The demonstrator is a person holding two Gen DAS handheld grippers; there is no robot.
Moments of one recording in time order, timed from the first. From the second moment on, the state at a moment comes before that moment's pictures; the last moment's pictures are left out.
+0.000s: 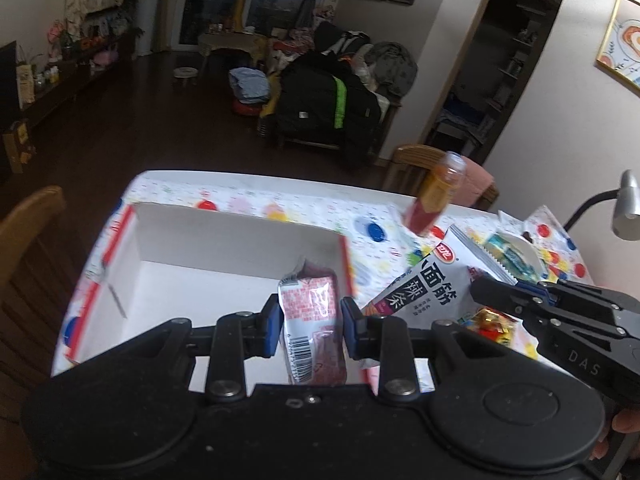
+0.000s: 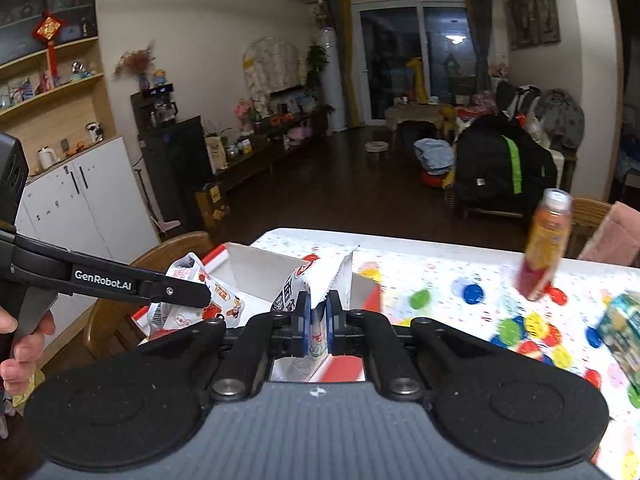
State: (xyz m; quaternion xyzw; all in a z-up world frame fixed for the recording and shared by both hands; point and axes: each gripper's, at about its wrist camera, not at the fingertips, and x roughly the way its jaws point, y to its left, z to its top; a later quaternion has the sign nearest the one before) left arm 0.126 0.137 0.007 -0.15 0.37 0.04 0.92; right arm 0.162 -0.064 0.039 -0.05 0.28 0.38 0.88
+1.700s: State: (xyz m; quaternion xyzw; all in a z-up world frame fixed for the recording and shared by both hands) left arm 0.171 0.208 -0.110 -0.10 0.47 0.09 0.87; right arm 0.180 0.045 -0.064 -0.12 0.41 0.33 0.84
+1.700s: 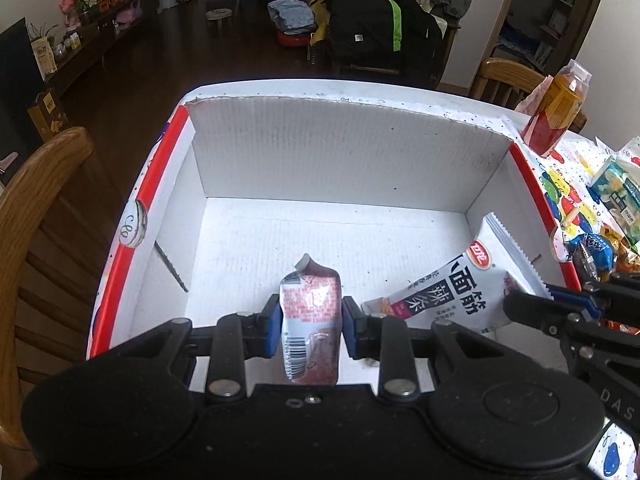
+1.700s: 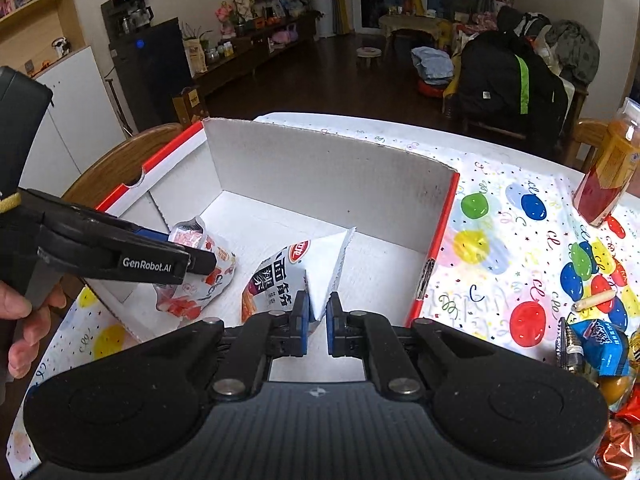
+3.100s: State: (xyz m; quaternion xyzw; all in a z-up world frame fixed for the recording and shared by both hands) left arm 0.098 0.115 -0.019 -0.08 0.36 0.05 0.93; right arm 0.143 -0.076 0.006 -0.06 0.35 0.33 0.87
